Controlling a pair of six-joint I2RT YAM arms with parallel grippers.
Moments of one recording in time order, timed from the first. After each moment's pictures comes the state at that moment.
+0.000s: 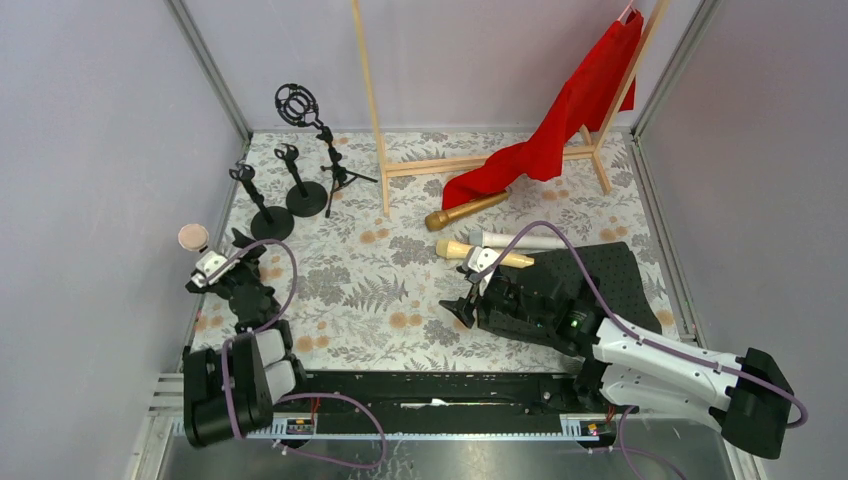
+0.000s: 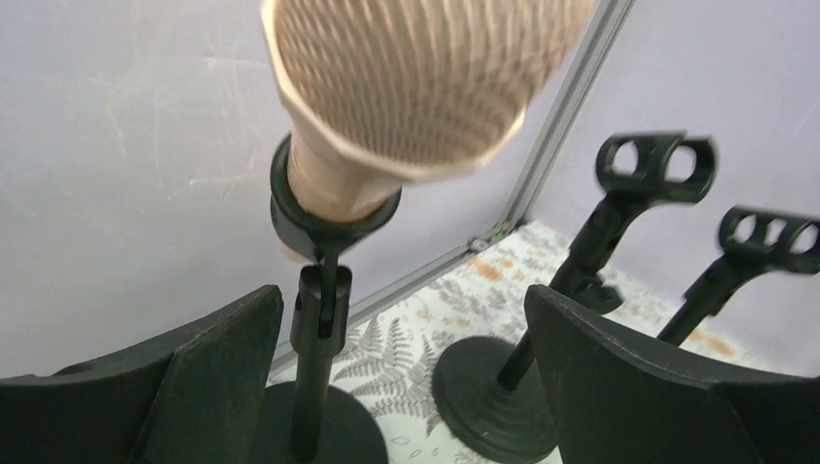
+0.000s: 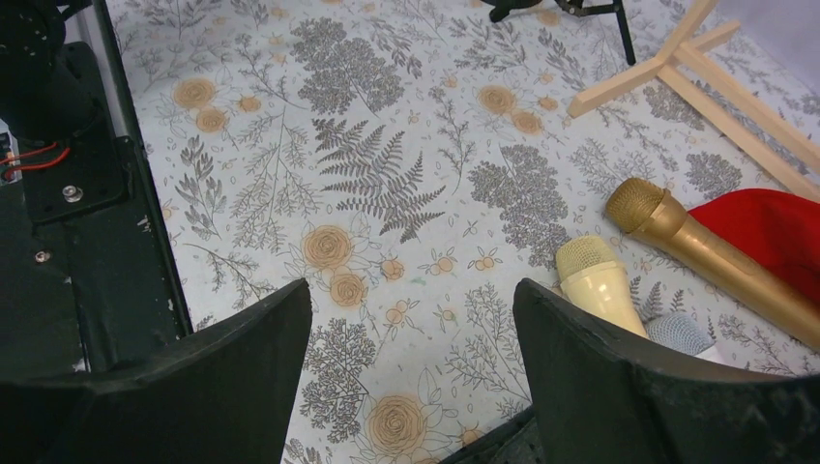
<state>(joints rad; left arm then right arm) 0.29 1.17 0.02 1.44 -0.45 -0.13 0.99 0.90 0.49 0.17 -0.10 -0.11</state>
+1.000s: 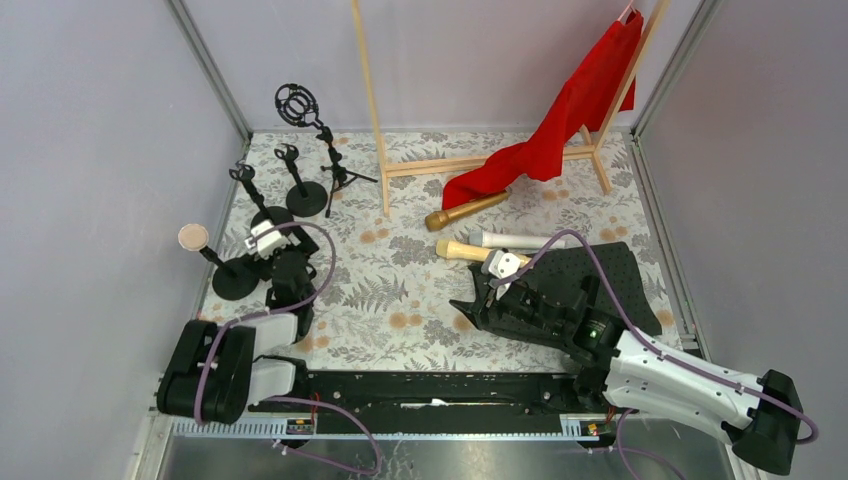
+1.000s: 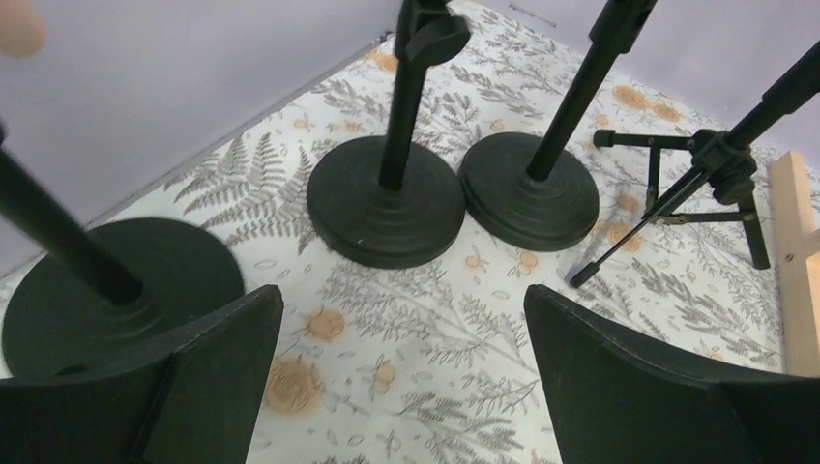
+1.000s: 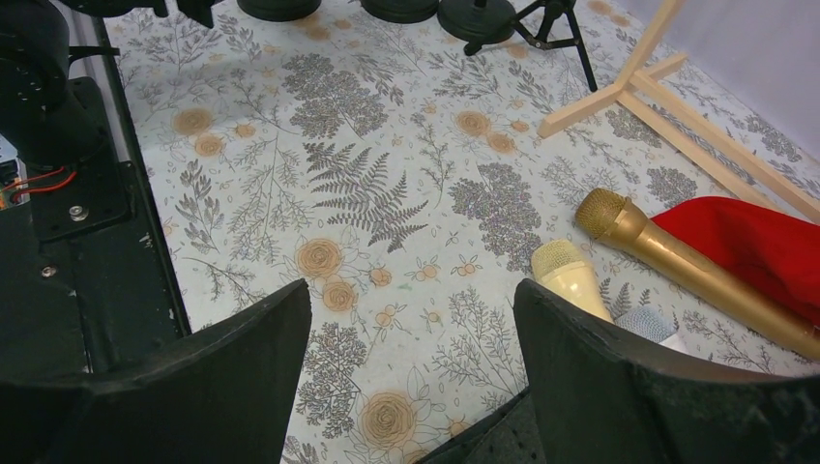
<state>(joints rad) -0.14 1.17 0.13 0.94 -0.69 -0.28 0.99 0.73 0.45 0.13 -0.07 -0.11</state>
